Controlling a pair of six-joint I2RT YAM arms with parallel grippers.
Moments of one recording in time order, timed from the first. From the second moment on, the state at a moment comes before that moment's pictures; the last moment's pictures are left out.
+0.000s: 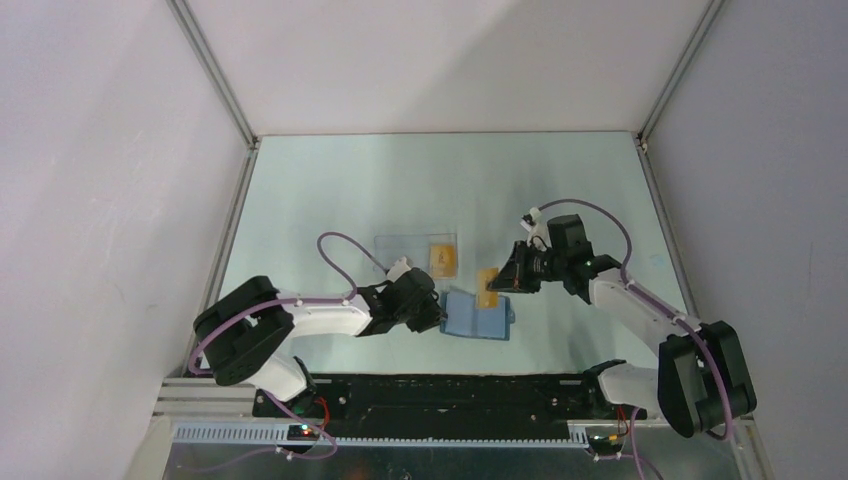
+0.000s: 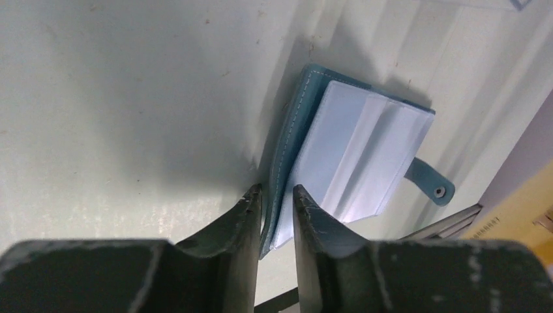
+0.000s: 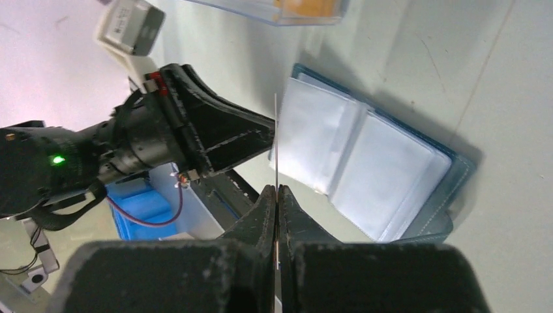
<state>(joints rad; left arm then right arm) -0.97 1.51 0.61 0.00 -0.10 -1.36 0.34 1.21 0.66 -0.21 -0.68 0.61</state>
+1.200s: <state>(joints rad) -0.97 1.54 0.63 0.01 -0.07 -1.33 0.41 1.57 0.57 -0.09 -0.80 0.54</state>
